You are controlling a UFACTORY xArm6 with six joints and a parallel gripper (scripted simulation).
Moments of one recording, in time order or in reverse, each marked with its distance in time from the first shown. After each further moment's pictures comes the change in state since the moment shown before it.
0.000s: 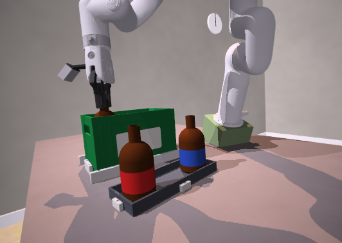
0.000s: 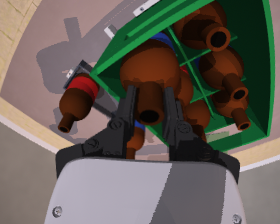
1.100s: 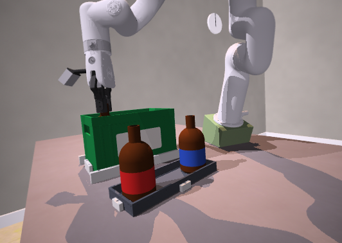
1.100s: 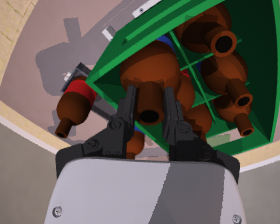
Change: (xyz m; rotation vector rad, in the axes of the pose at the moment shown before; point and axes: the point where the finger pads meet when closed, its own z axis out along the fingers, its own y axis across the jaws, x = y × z) arm 0.000 0.000 0.014 0.000 0.000 0.000
